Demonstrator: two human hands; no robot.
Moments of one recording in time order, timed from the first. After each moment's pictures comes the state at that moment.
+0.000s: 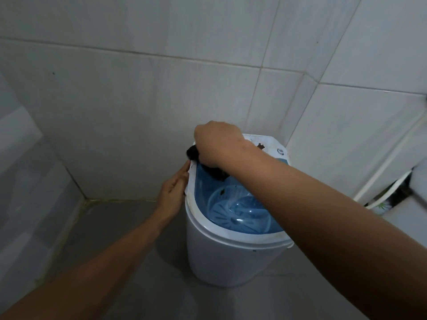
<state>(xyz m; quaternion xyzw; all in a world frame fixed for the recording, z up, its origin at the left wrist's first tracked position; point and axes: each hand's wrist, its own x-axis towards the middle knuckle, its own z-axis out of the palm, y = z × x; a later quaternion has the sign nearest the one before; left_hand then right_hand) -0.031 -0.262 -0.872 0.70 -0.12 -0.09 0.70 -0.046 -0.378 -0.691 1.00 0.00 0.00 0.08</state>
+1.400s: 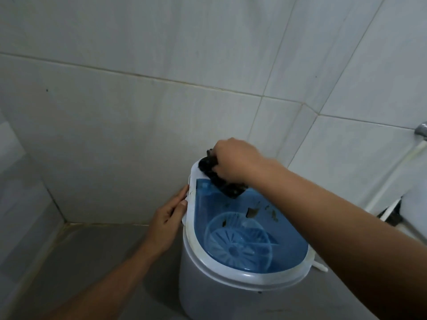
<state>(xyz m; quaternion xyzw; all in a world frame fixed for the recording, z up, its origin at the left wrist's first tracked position) -0.014 -0.252 -0.889 0.70 -0.19 -0.06 0.68 -0.011 -0.426 -0.698 1.00 0.00 0.02 0.06</state>
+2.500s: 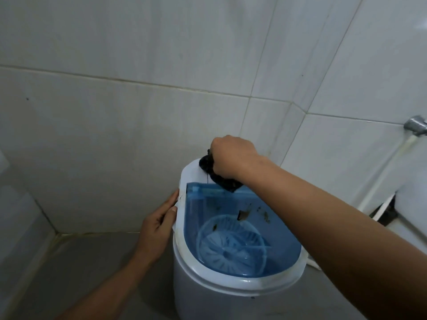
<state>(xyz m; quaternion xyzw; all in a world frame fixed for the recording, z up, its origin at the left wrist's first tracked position) -0.012 -0.259 -0.897 0.69 -0.19 -0.02 0.70 -0.016 -0.436 -0.685 0.99 -0.05 0.03 0.10</state>
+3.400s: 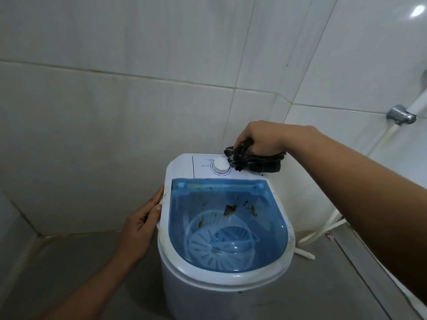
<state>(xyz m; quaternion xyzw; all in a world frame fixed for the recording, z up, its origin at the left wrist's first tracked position) -0.014 -0.251 -0.897 0.71 -0.20 -0.03 0.68 -0.022 -0.555 -0.661 1.00 -0.03 -0.08 -0.01</state>
